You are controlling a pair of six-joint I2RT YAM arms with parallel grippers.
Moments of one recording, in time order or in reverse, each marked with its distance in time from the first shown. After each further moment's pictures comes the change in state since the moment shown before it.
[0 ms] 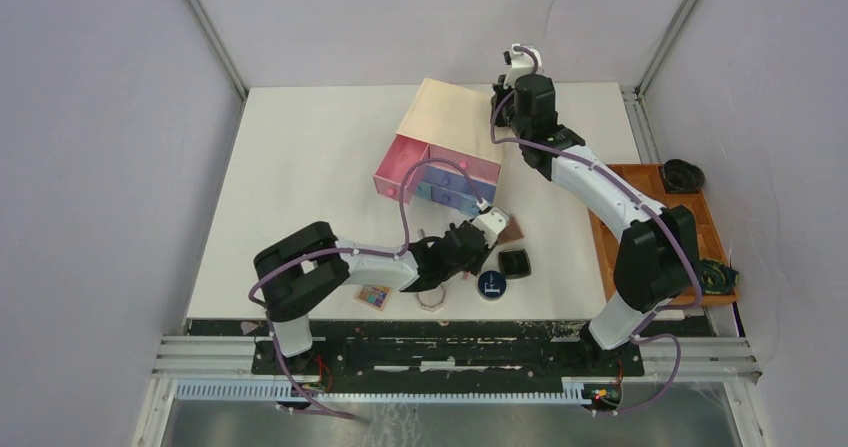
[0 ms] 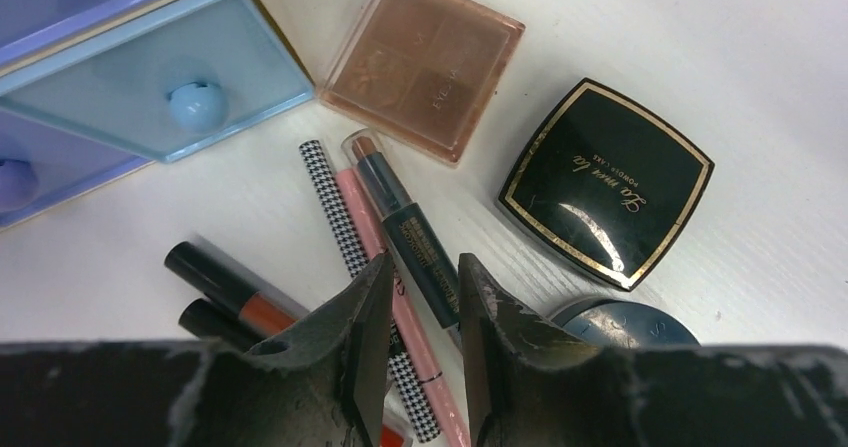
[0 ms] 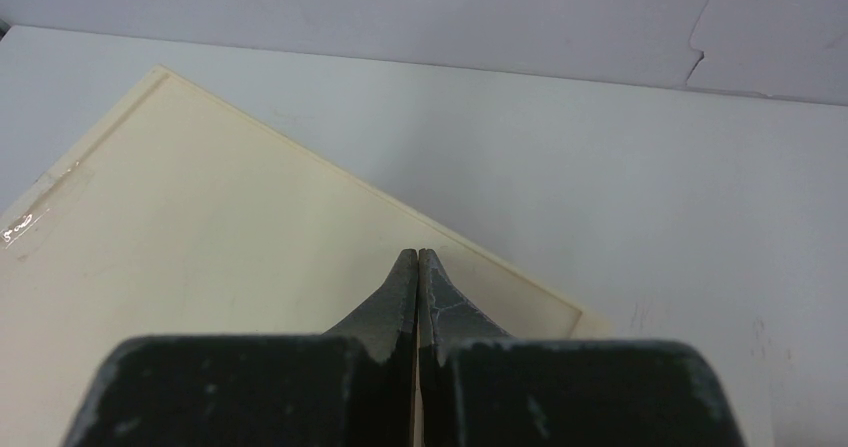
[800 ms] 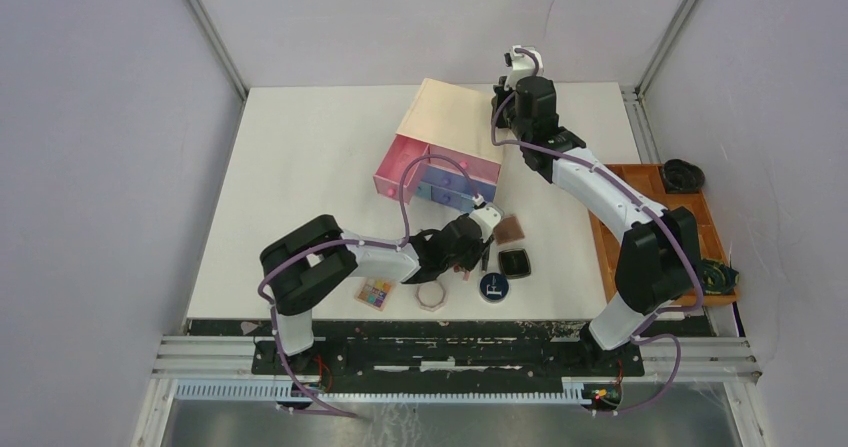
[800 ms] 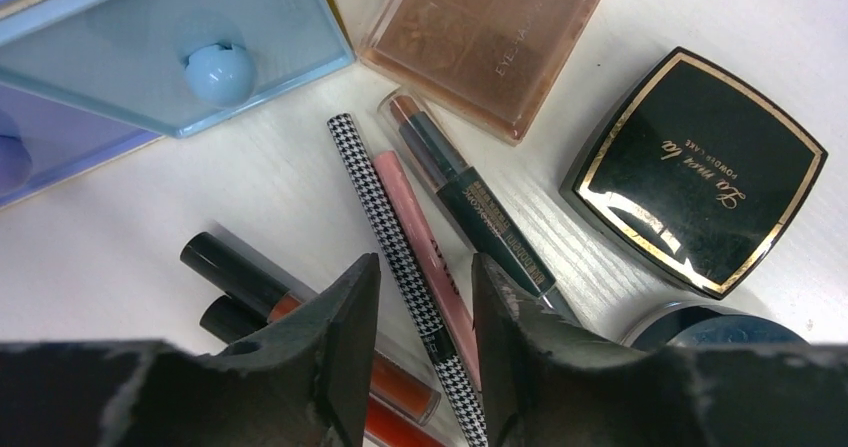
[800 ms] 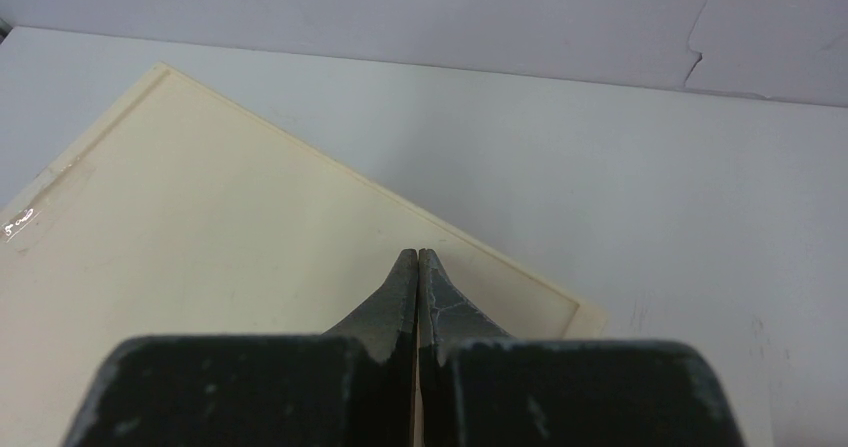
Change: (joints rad) left arm 0.060 0.059 0.029 -0.043 0.052 0.000; right arm 0.000 -0.015 -0.026 0.019 0.000 -0.003
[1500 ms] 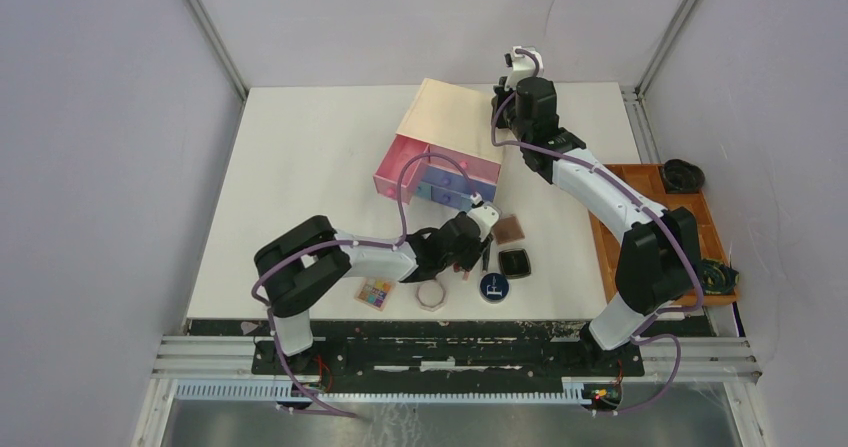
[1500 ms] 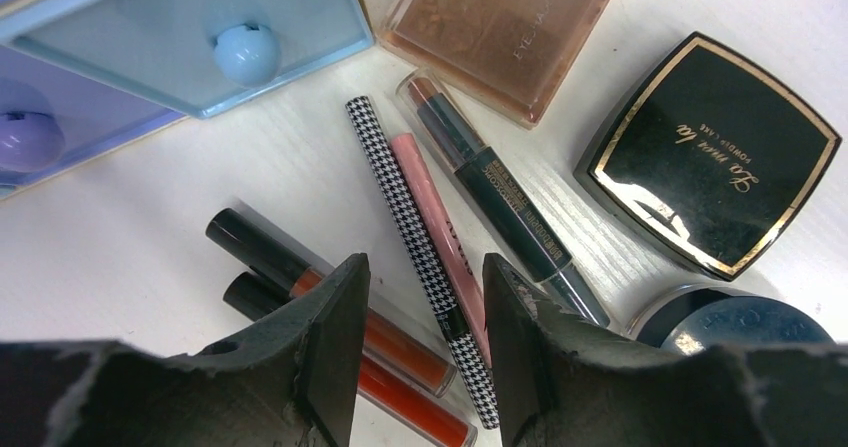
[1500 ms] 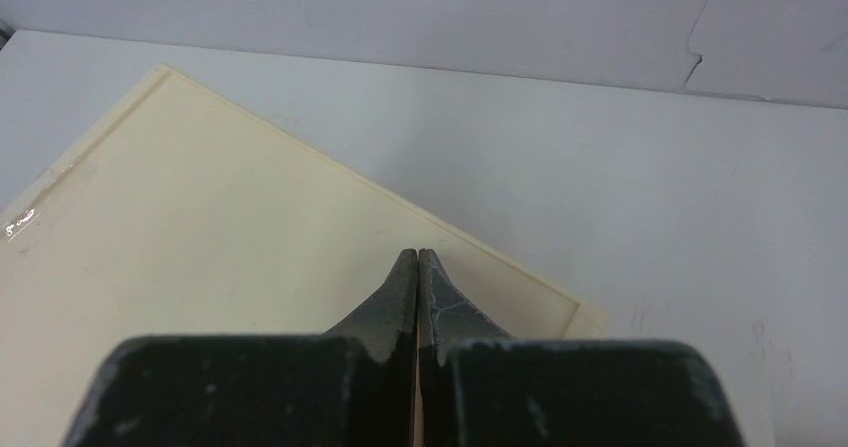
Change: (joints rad) left arm 0.005 -0.022 0.000 -0.061 -0.010 0.000; right arm 0.000 -0.003 -0.010 0.014 0.000 0.000
